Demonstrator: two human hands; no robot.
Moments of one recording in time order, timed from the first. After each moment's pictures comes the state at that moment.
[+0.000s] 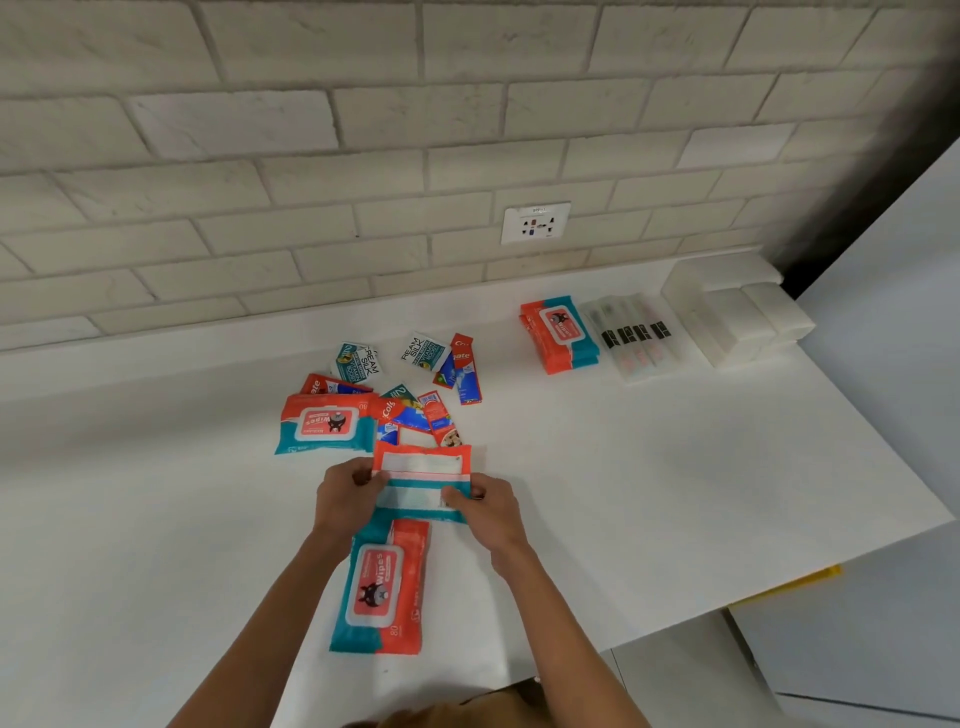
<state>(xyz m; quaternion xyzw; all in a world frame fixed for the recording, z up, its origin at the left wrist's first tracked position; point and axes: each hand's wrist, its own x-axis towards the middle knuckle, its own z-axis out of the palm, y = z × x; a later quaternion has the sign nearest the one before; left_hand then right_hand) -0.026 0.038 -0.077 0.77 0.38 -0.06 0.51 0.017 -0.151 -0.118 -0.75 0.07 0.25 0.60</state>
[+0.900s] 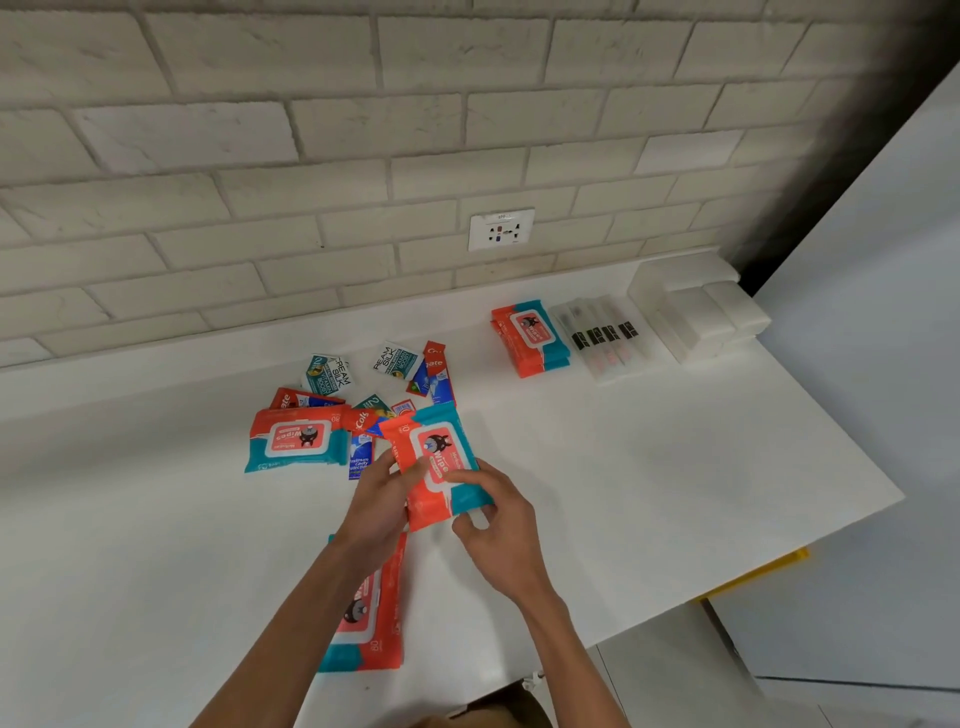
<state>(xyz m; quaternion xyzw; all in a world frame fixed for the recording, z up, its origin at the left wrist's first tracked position) -0.009 -0.025 -0.043 0.54 0.31 -0.08 0.78 -0.012 -0.201 -0.063 -0.80 -0.11 0.08 0.59</state>
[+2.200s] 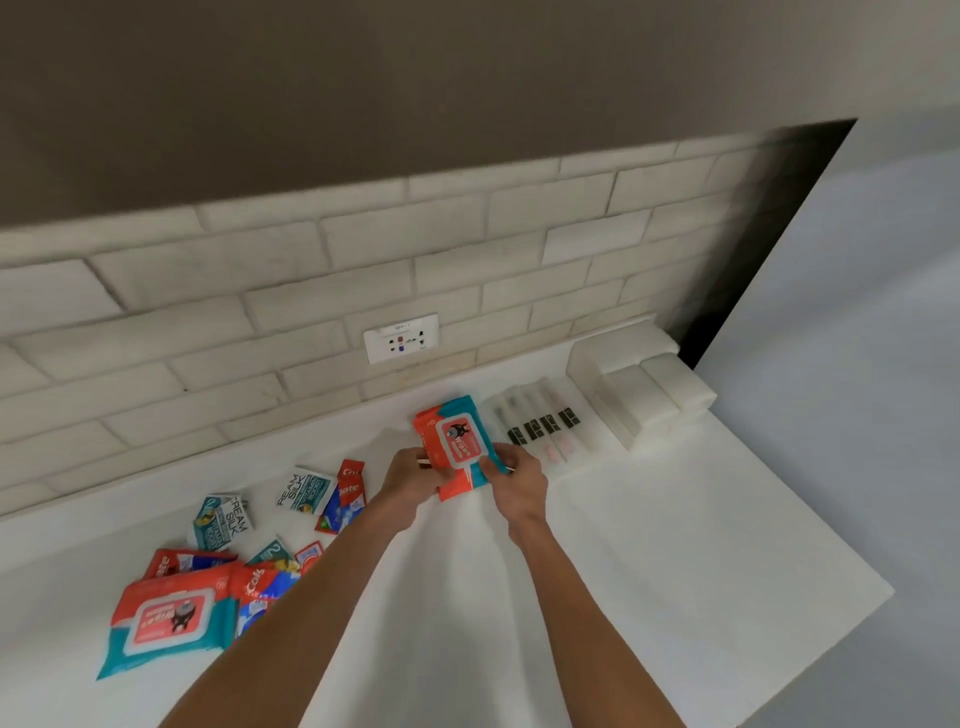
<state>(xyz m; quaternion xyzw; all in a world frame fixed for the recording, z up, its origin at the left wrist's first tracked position) 0.274 -0.119 -0.053 0.73 0.25 -0.13 0.62 0.277 -0.284 -0.072 -0.78 0.13 0.05 0.61</state>
